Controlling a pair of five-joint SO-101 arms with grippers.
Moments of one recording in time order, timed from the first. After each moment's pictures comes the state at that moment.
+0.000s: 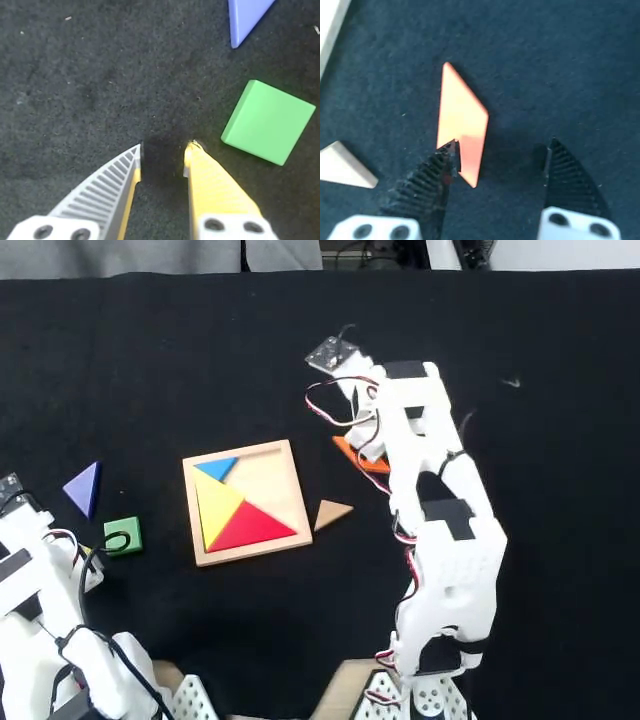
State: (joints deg) left arm -45.9 -35.0 68.8 49.2 -5.9; right arm -5.5 29.6 -8.7 71.8 40.7
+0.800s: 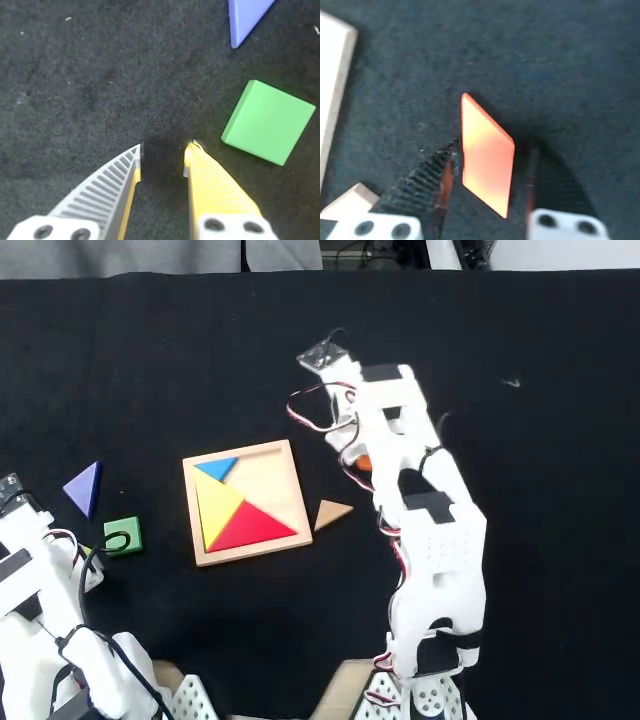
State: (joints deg) left arm -45.9 -35.0 68.8 49.2 -5.9; right arm -9.3 37.1 -14.5 71.5 28.2
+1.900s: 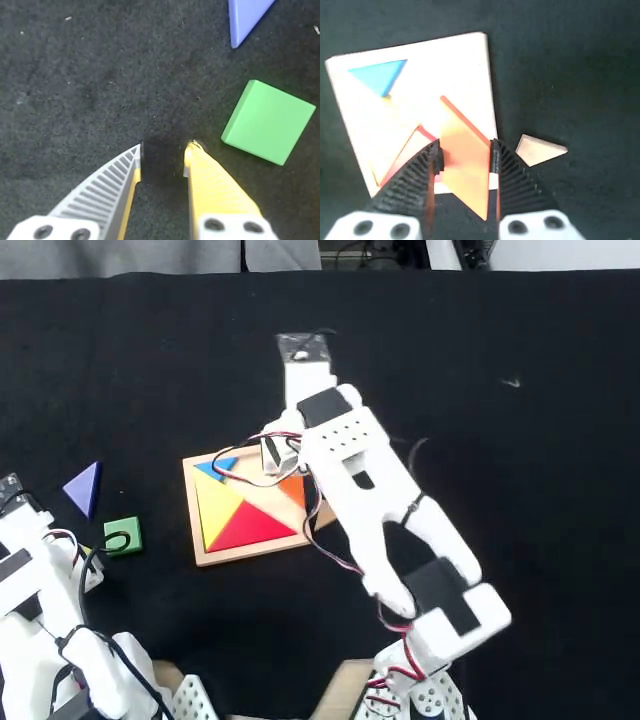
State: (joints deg) left arm -45.9 -35.0 68.8 49.2 -5.9; right arm -27.4 8.7 5.3 74.0 -28.0
